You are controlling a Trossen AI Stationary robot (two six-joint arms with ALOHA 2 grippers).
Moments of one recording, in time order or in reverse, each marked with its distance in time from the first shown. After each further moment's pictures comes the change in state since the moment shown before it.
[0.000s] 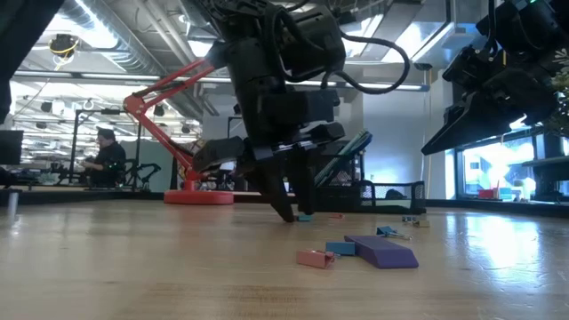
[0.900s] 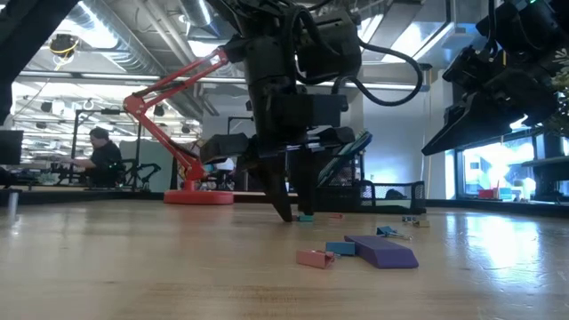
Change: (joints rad) left arm 0.013 0.077 0.151 -0.174 0.005 0.089; right arm 0.000 0.000 0.000 -0.005 0.000 -0.003
